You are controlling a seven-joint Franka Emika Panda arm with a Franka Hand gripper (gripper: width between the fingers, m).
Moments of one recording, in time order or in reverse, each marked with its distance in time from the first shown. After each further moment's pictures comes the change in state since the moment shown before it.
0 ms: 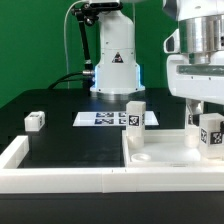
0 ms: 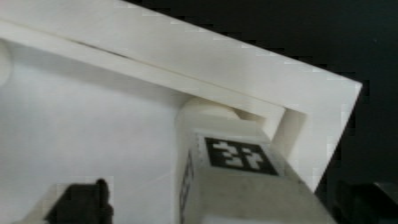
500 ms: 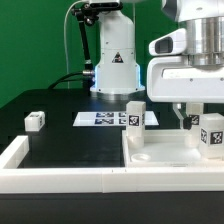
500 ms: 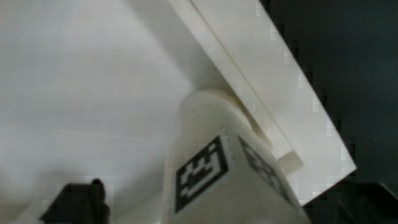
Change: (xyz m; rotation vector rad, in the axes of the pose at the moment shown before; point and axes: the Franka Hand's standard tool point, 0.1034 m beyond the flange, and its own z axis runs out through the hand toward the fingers) arm 0.002 0.001 0.002 -0.027 0.002 -0.608
